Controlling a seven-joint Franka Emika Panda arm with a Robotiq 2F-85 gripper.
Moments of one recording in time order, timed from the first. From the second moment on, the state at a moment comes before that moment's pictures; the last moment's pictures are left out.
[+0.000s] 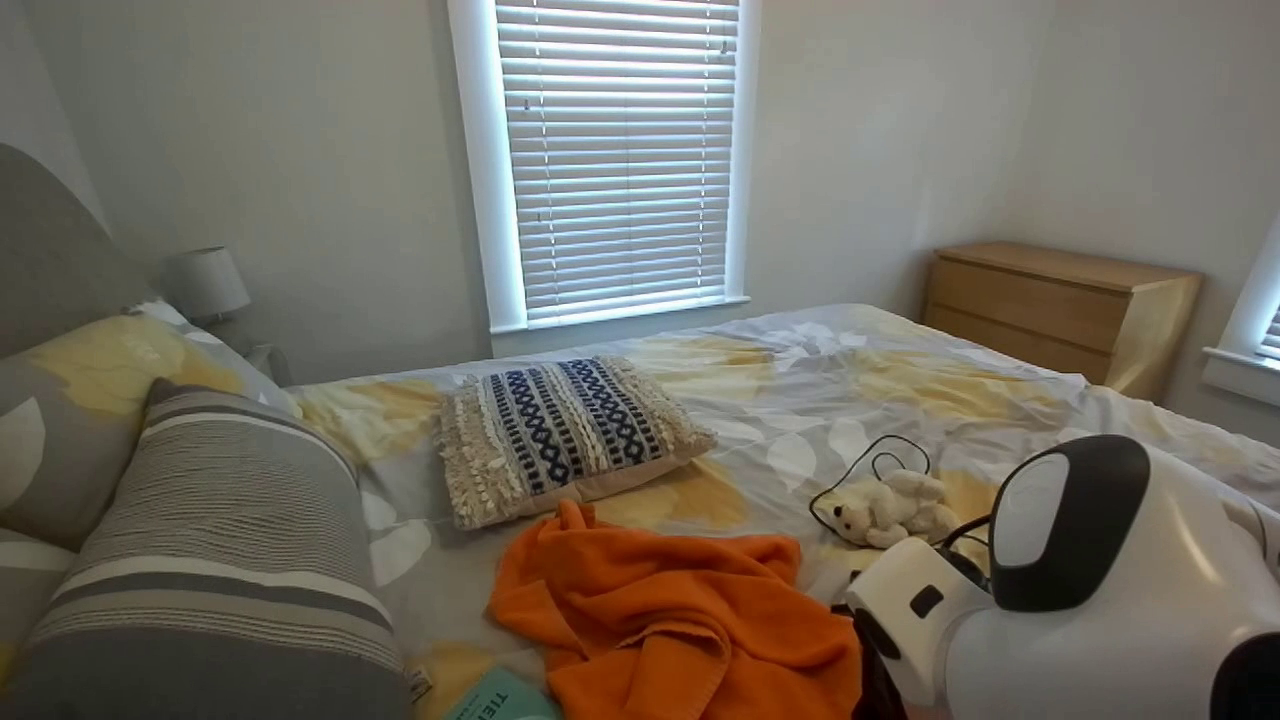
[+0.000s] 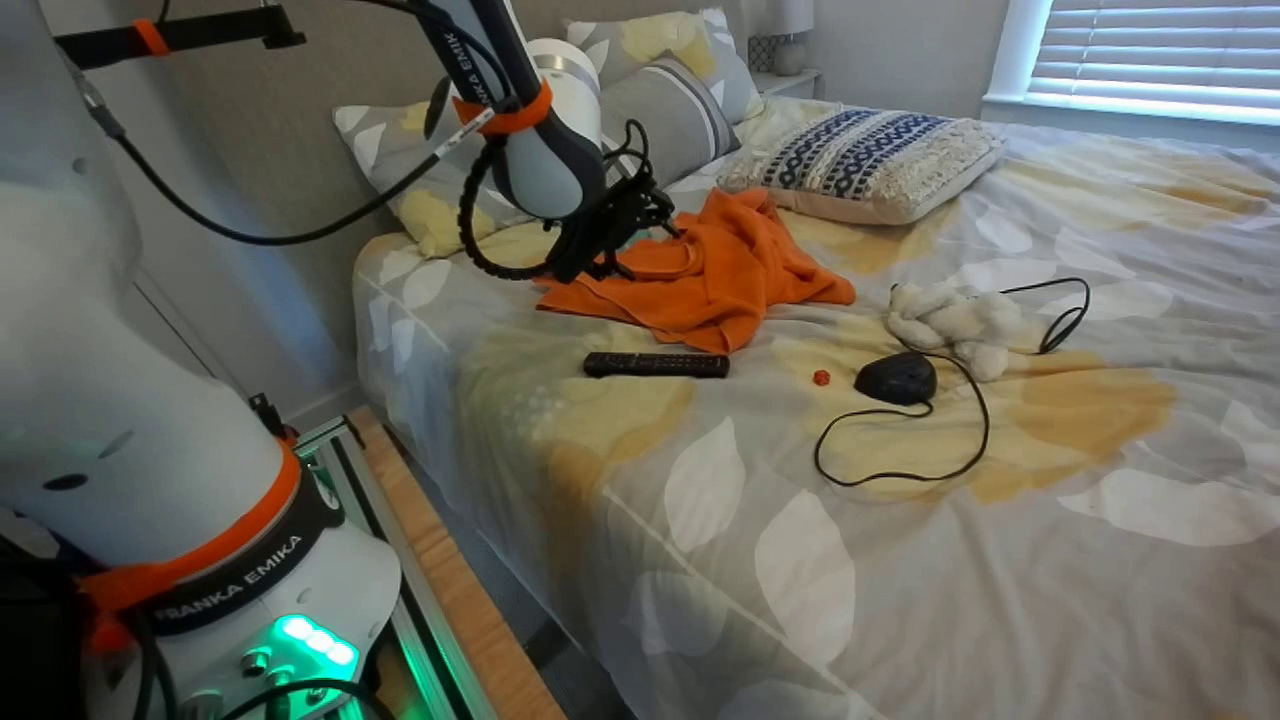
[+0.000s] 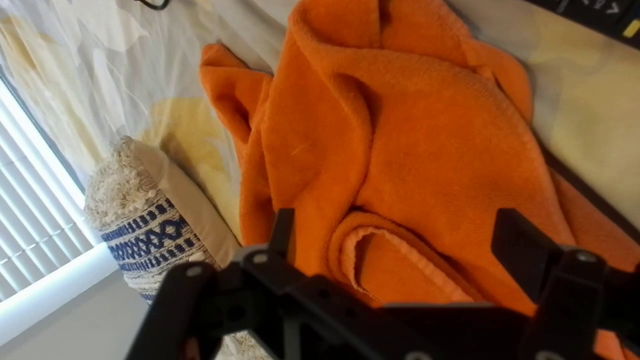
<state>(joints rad) -0.14 0.32 0.45 -2.38 -2.19 2.70 1.23</state>
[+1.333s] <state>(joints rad) 0.06 0.63 0.39 -2.24 -2.22 2.69 1.07</state>
